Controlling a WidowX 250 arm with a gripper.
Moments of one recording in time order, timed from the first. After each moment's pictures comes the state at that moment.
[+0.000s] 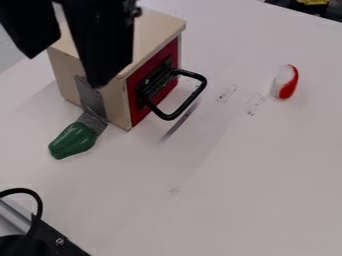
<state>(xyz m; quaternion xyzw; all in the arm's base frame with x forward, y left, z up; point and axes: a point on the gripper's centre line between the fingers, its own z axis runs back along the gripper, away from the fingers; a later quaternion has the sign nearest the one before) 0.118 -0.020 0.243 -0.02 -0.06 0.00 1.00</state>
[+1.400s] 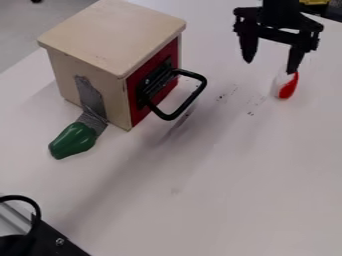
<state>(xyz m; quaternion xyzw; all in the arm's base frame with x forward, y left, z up) 0.404 -0.058 0.077 -0.02 -0.10 0.04 0.99</state>
